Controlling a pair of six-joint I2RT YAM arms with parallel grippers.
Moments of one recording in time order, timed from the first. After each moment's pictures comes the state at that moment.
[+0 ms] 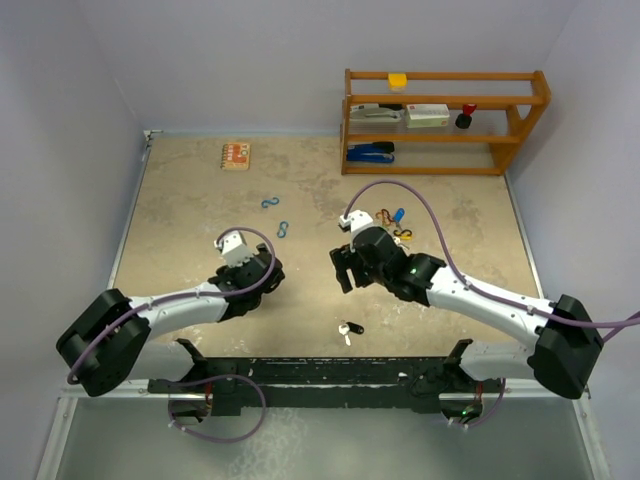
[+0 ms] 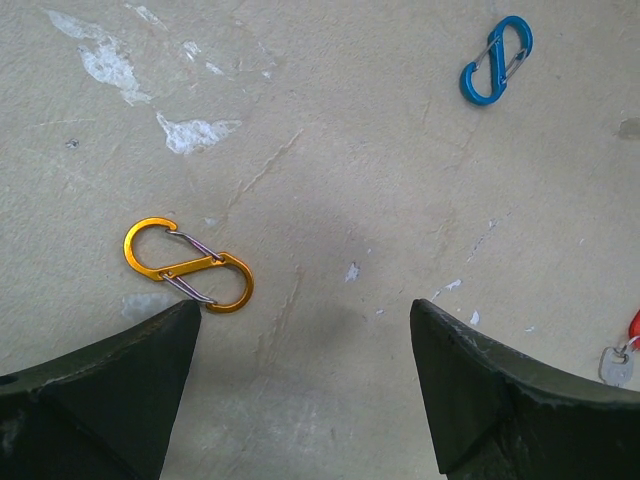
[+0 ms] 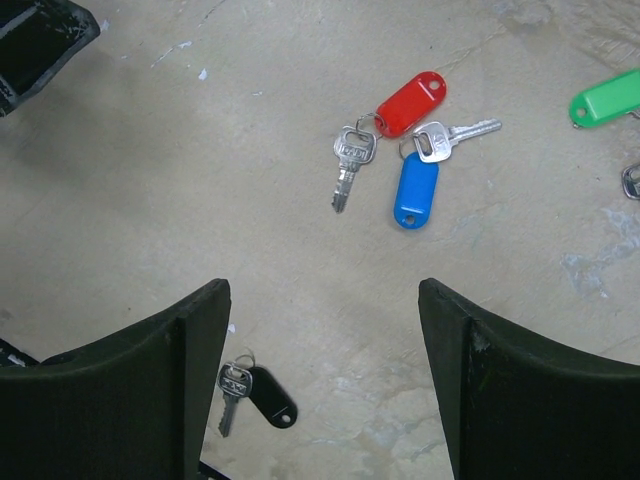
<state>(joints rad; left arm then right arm) -0.76 1.28 0.47 -0.12 -0.67 -1.14 0.88 1.24 0.83 -0.35 0.23 0.28</state>
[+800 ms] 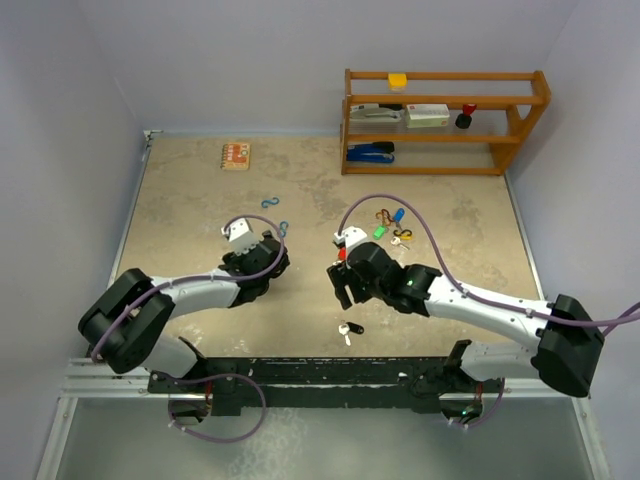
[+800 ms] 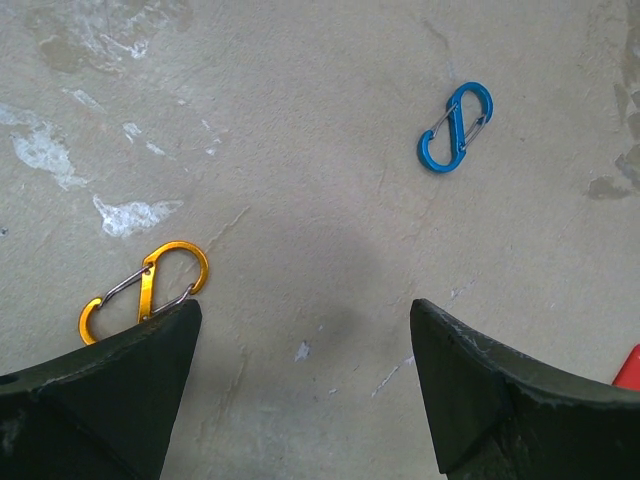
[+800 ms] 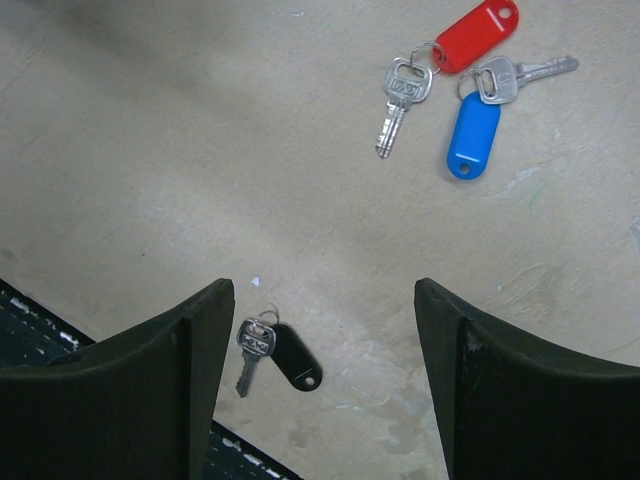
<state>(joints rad) -0.71 1.43 0.55 0.01 -0.67 -1.05 0.97 1.22 0.78 -0.38 0.23 0.33</state>
